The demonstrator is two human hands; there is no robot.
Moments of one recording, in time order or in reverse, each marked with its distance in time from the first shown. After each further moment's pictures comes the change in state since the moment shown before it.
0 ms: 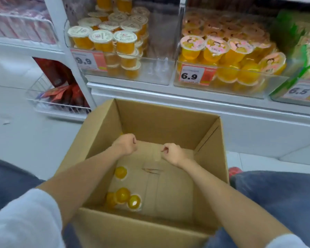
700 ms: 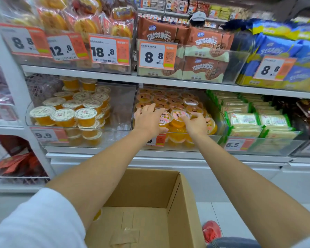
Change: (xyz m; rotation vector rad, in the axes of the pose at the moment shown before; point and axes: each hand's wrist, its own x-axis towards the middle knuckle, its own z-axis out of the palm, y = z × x) left_hand 0.041 0.269 -0.177 0.209 0.550 0.485; right_hand 0.009 -0.033 -0.305 0.536 0.917 0.075
